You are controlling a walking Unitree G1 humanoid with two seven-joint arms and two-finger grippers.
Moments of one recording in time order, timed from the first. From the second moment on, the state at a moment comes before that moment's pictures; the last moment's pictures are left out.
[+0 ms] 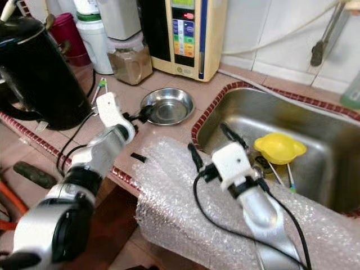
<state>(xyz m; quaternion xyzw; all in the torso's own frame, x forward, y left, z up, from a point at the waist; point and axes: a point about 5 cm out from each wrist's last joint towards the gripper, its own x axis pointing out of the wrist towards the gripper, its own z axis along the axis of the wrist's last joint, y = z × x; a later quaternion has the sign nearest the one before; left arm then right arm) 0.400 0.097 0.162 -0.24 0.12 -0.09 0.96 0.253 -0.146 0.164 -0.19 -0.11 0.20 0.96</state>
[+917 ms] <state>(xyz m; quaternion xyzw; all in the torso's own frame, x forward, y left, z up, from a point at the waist) 0.404 0.116 0.151 -0.22 0.18 -0.01 0.96 0.250 -0.134 0.177 -0.20 -0.10 0.20 0.95</state>
